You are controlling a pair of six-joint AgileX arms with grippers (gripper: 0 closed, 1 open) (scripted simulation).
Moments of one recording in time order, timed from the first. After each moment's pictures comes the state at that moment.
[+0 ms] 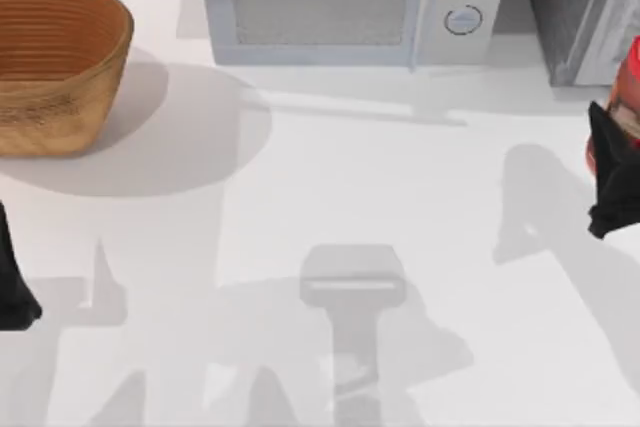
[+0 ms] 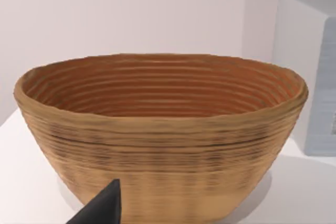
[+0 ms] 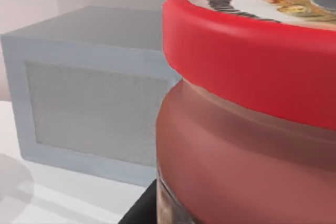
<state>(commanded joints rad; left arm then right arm) 0.00 0.00 0.00 0.00 0.00 0.00 0.32 0.95 0.25 0.69 0.00 0.00</state>
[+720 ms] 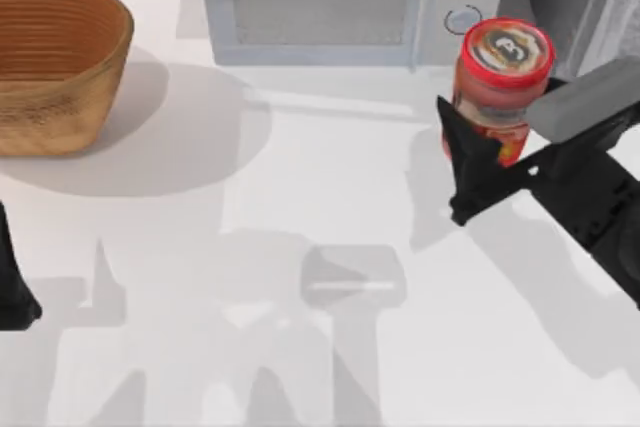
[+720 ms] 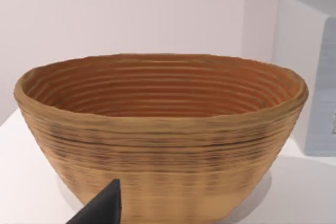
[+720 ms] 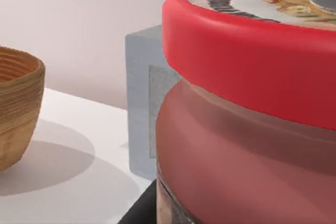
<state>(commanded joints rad) 0.00 0.00 0.00 0.00 0.00 0.00 0.52 1.51 0.41 1.12 -0.01 0.00</state>
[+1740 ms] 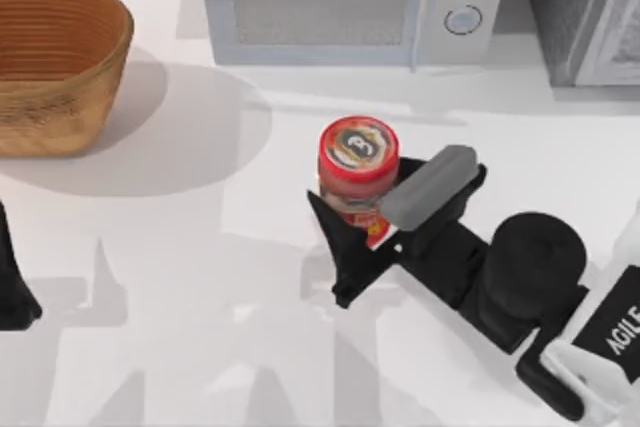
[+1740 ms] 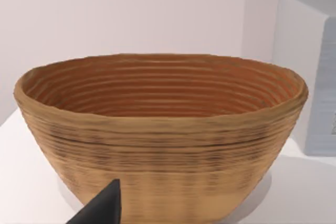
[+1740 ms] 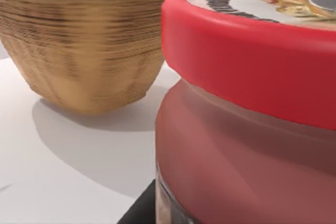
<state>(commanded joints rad) 0.00 0.00 0.00 0.00 0.00 0.00 0.72 2.09 0.55 1.54 -0.02 0.01</state>
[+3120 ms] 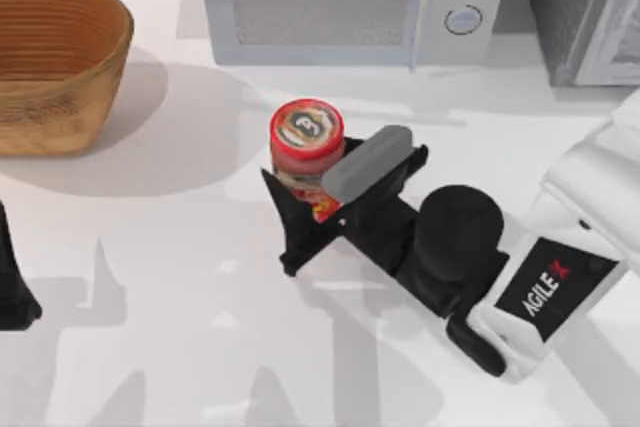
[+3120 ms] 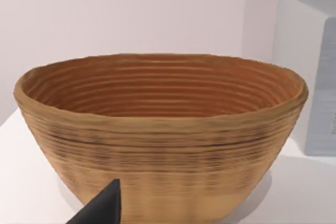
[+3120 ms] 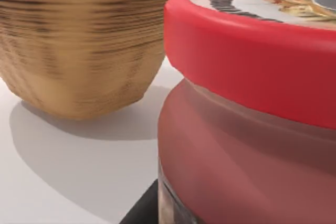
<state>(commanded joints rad) 0.00 0.00 0.00 0.00 0.00 0.00 0.72 2.30 0.82 1.47 -0.01 0.01</state>
